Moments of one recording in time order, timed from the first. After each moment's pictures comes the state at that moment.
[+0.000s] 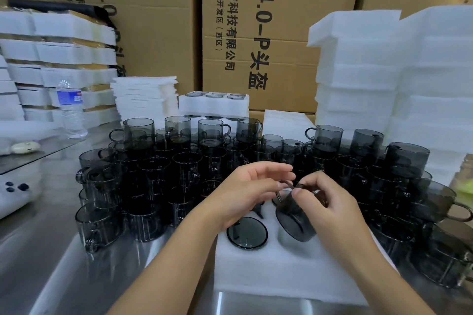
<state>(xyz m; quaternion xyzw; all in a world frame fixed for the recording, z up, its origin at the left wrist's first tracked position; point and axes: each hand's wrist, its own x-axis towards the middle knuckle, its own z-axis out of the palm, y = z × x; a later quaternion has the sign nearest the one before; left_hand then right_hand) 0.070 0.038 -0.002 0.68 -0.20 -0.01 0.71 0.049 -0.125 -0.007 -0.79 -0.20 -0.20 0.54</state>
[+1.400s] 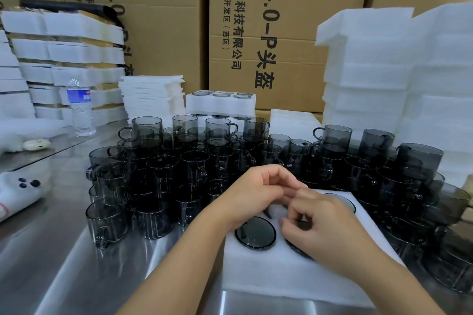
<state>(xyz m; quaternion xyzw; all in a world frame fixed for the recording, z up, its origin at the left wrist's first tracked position) 0.062 0.034 0.001 0.71 -0.21 -0.01 0.67 0.048 -0.121 -0.012 -0.89 -0.30 -0.18 0.28</state>
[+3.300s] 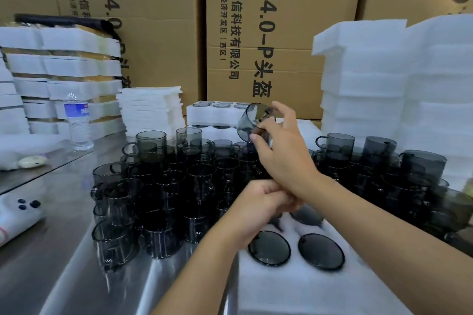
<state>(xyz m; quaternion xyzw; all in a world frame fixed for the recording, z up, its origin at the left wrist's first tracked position) 0.071 0.040 -0.008 0.69 -0.14 0.01 0.71 0.123 -0.039 0.054 -0.84 -0.30 -0.33 0.31</state>
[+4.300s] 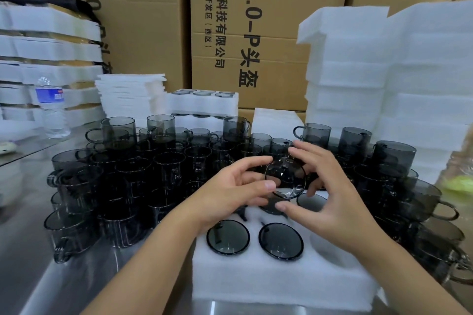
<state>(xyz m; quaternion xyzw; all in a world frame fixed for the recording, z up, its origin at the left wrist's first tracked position) 0.072 0.041 -0.004 0.69 -0.22 -0.01 0.69 0.083 -0.162 -0.004 -0.79 -0.39 -0.28 0.39</state>
